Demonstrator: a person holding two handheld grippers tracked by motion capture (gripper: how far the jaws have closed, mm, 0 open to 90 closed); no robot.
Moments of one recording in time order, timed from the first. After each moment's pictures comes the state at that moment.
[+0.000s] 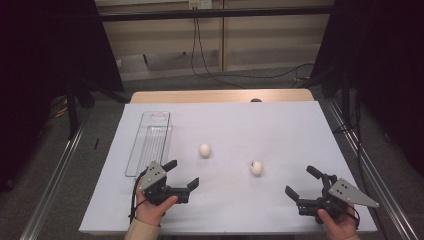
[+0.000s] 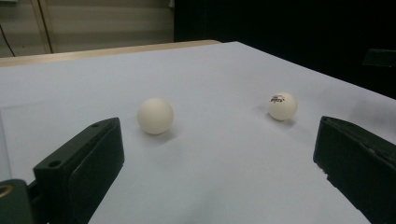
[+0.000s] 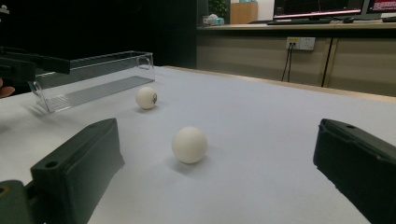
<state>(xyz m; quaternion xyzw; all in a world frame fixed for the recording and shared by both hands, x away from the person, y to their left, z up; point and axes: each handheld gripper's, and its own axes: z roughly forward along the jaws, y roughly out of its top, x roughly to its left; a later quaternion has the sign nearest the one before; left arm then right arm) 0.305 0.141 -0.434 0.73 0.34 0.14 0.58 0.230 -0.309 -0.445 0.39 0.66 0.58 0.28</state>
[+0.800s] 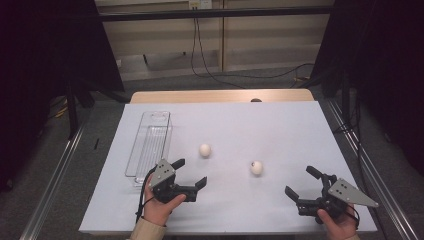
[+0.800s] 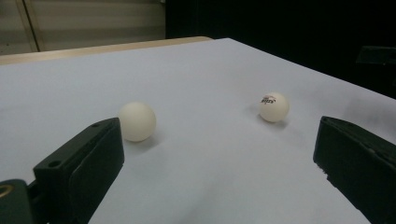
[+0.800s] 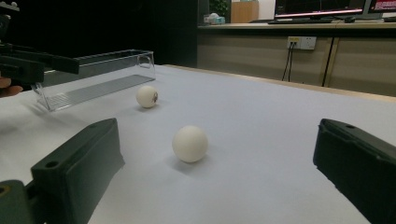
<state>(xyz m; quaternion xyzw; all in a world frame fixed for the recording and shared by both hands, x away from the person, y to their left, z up) 0.310 0.123 -0.434 0.74 0.33 0.13 0.57 0.230 -0.309 -0.444 0.39 0.66 0.58 0.28</state>
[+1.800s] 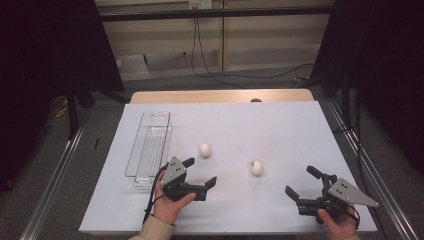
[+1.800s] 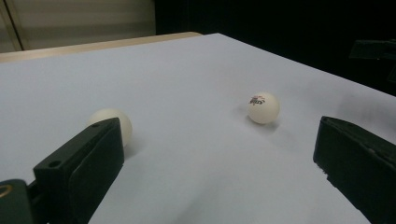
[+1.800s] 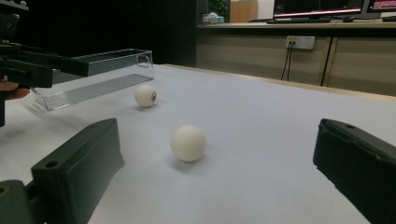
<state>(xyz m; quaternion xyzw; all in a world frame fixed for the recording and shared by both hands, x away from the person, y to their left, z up) 0.314 0.098 -0.436 0.75 0.32 0.12 0.57 0.230 -0.310 -0.445 0.39 0.66 0.58 0.28</state>
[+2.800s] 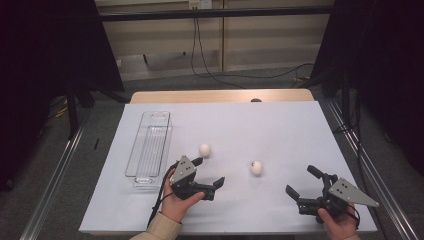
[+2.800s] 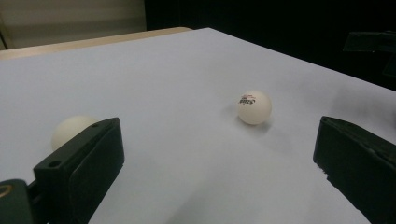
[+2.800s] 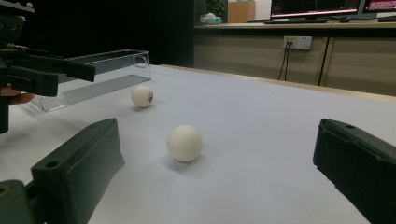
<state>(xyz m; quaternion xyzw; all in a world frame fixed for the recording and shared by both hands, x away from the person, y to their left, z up) 0.318 0.078 -0.439 0.76 0.30 0.11 0.56 0.231 -0.311 -0.446 0.39 0.66 0.58 0.28</state>
